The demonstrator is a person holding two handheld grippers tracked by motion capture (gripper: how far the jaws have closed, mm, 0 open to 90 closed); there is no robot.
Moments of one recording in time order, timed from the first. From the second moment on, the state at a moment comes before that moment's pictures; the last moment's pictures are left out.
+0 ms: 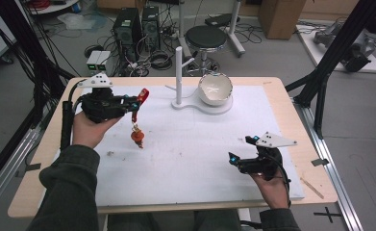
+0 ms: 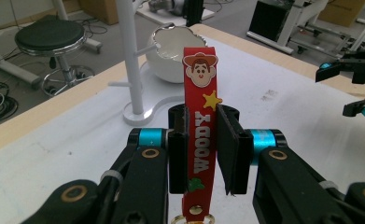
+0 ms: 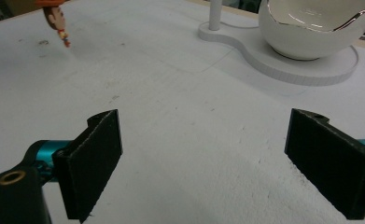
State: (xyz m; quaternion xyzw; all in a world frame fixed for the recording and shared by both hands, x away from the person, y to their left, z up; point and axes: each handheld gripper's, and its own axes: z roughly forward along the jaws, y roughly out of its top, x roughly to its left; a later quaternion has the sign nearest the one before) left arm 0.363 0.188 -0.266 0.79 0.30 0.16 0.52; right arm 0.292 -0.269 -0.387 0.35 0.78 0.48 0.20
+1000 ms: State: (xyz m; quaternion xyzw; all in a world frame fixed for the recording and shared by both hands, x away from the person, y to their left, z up) left arm 0.431 0.132 -0.272 0.79 0.30 0.11 0.53; right arm 0.293 -0.277 -0.380 0.35 0.78 0.48 0.21
